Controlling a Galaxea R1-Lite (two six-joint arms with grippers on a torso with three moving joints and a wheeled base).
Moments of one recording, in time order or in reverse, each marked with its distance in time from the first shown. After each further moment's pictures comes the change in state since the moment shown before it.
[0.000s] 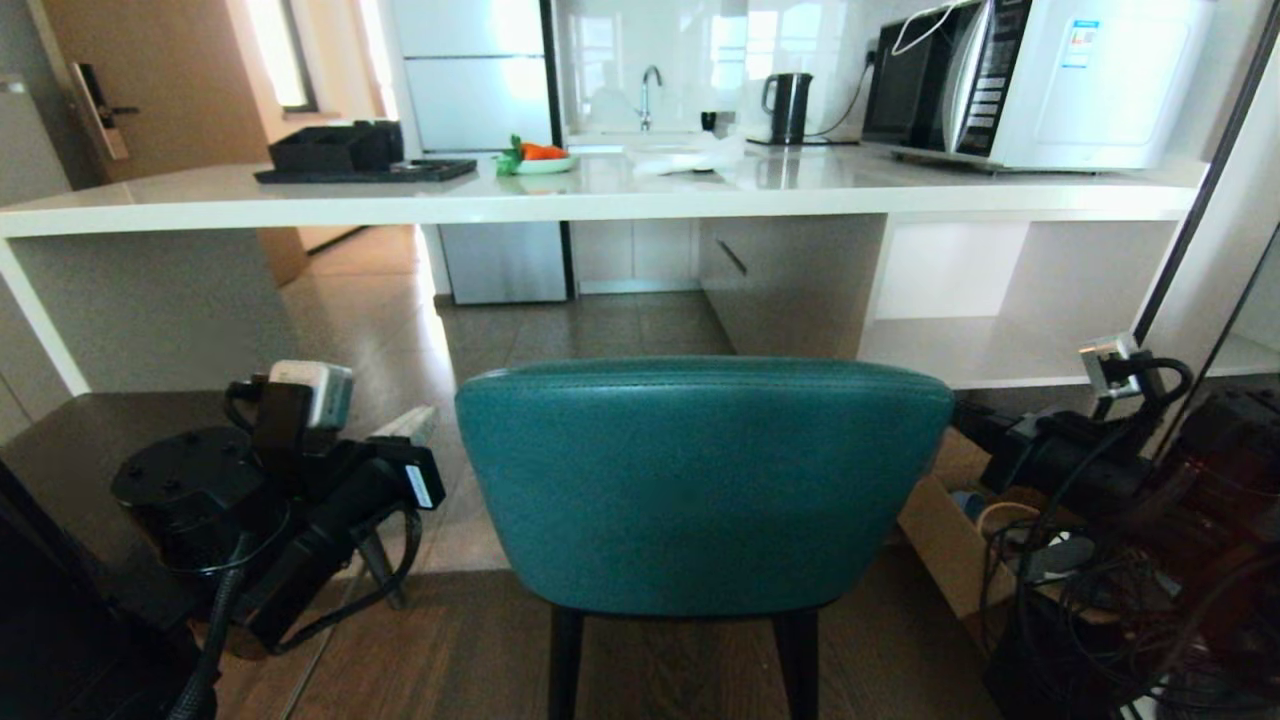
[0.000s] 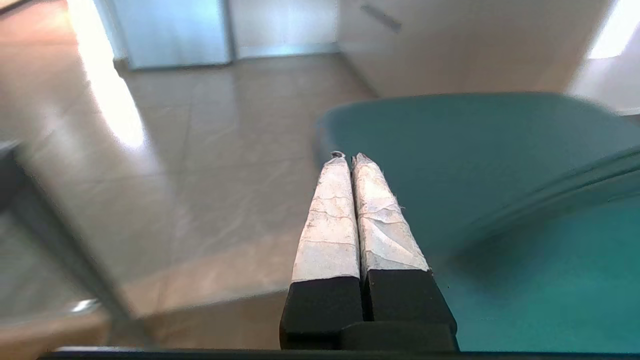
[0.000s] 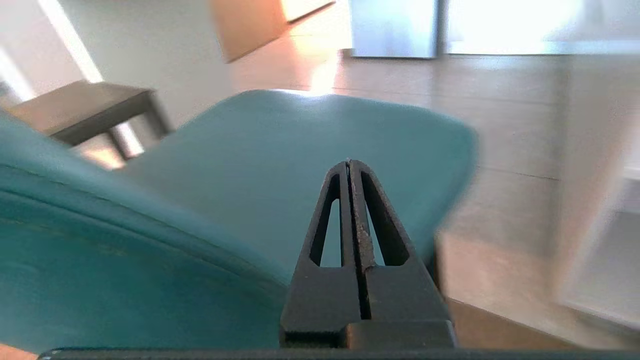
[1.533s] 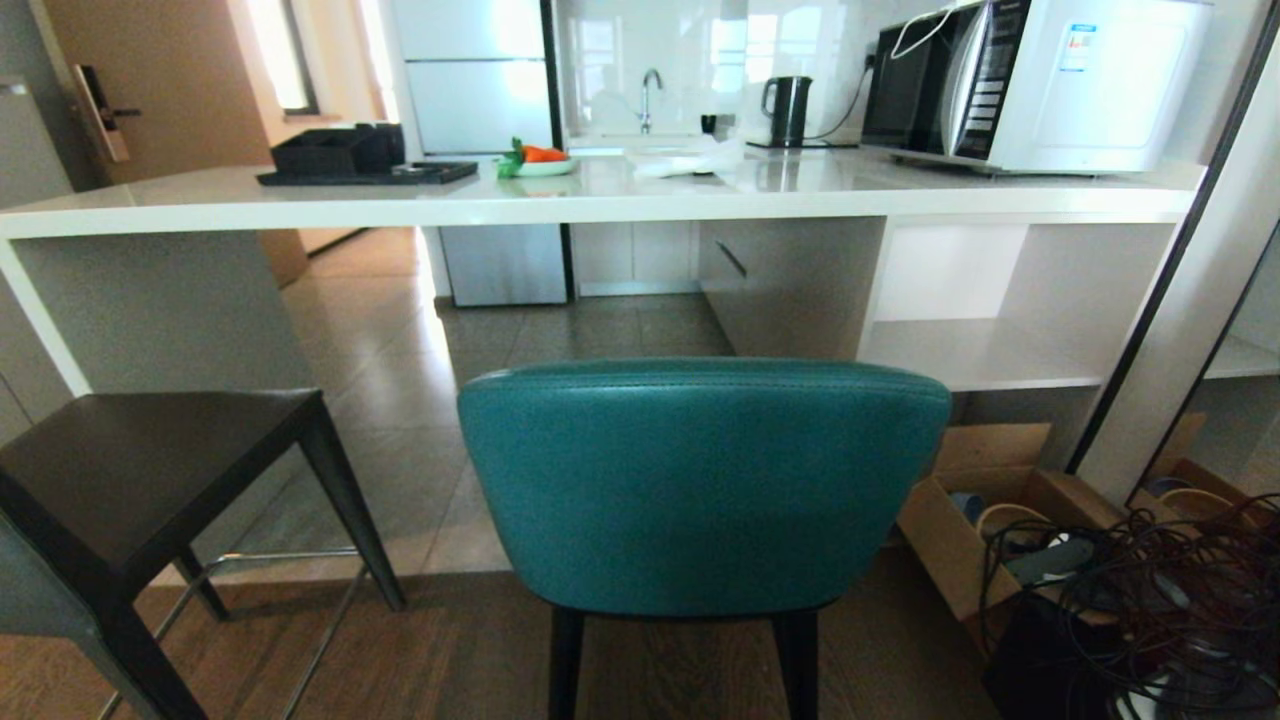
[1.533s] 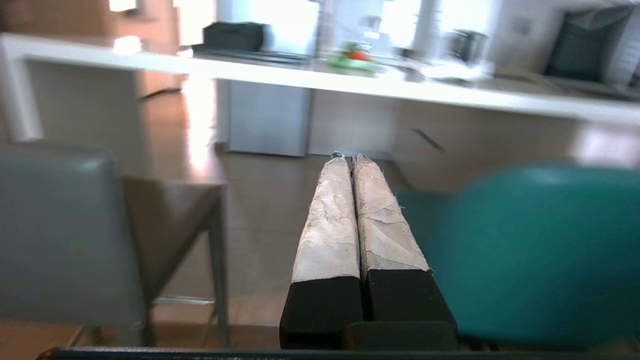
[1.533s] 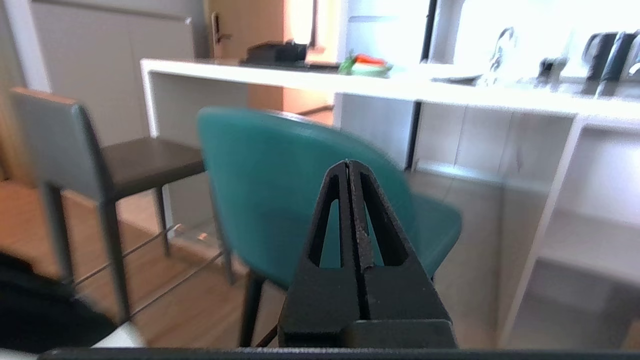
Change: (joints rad) left arm 0.325 -1.540 -0.261 1.544 -0.132 -0.033; right arm -0.065 -1.578 -0.059 1.322 0.026 0.010
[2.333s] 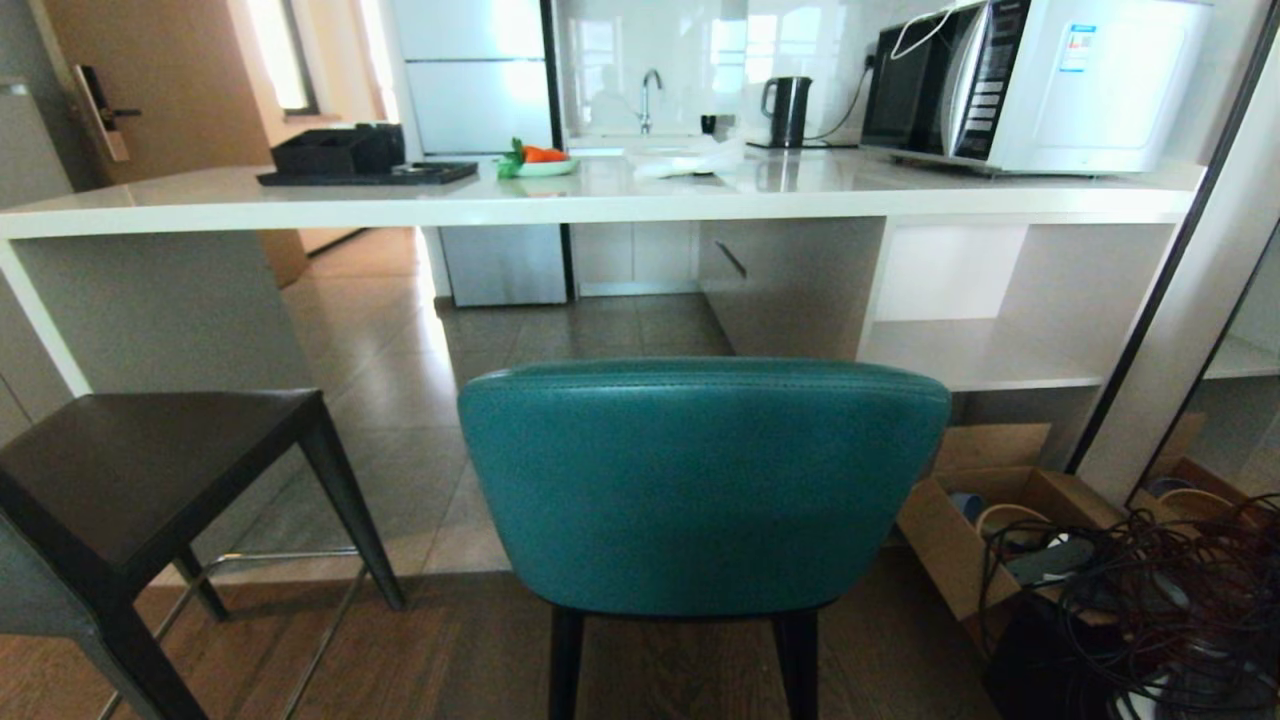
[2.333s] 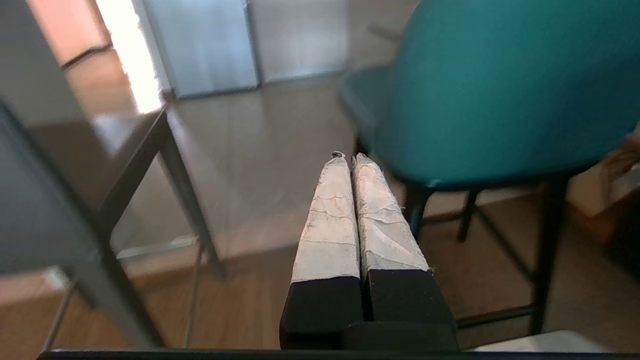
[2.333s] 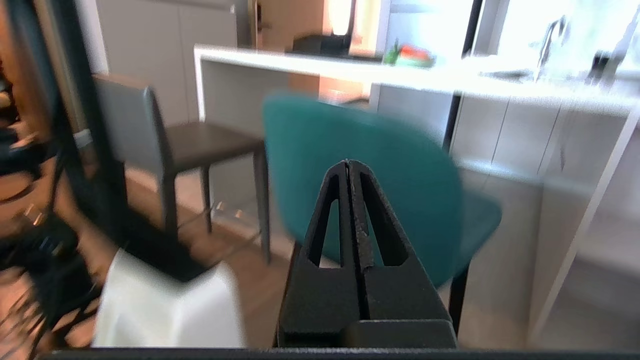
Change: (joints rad) left arm 0.017 -0.256 0.262 0.196 -0.196 0.140; right arm 0.057 -0.183 -0.211 0.419 0.050 -0.002
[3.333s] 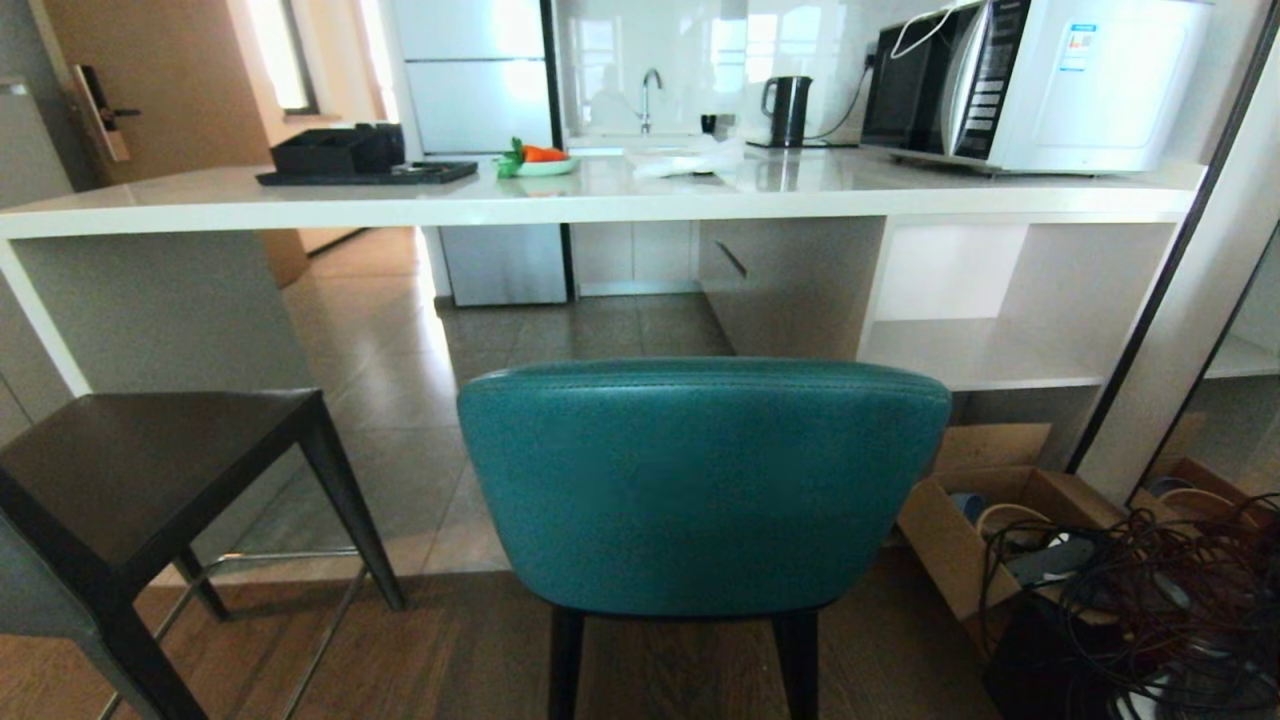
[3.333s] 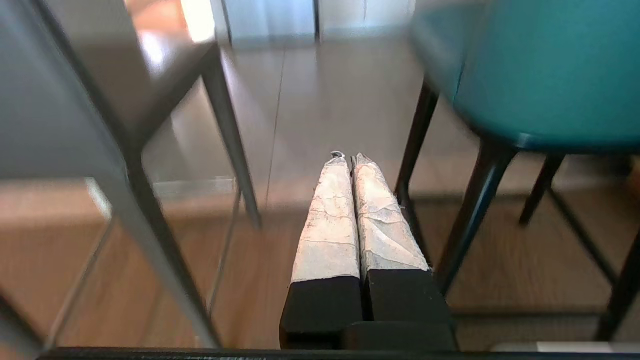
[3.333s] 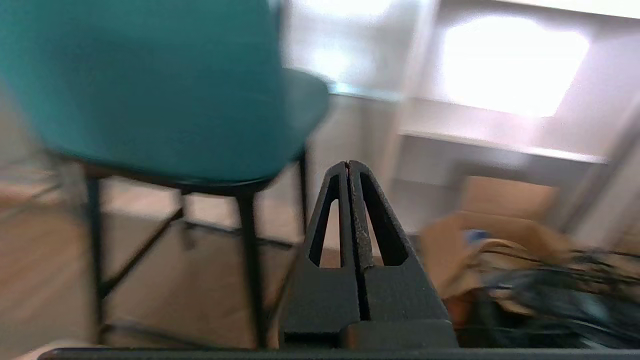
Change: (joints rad) left arm 0.001 -0.019 0.331 -0.212 0.170 -0.006; right arm 0.009 -0.113 0.659 -0.344 -0.488 -0.274
